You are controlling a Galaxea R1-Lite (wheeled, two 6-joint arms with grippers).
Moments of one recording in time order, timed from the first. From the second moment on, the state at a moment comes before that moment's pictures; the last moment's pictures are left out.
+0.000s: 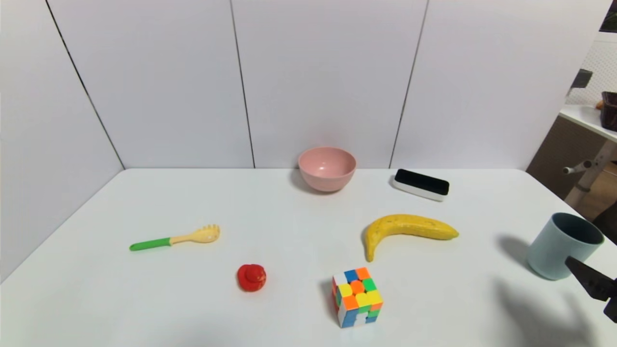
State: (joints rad) left arm -0.01 0.00 0.00 0.00 -0.01 0.02; right arm -0.16 1.03 -0.09 -0.65 -0.08 0.11
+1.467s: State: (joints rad) left arm -0.01 0.00 0.00 0.00 -0.01 0.02; right arm -0.16 1.64 -0.19 -1.08 -0.14 0.02
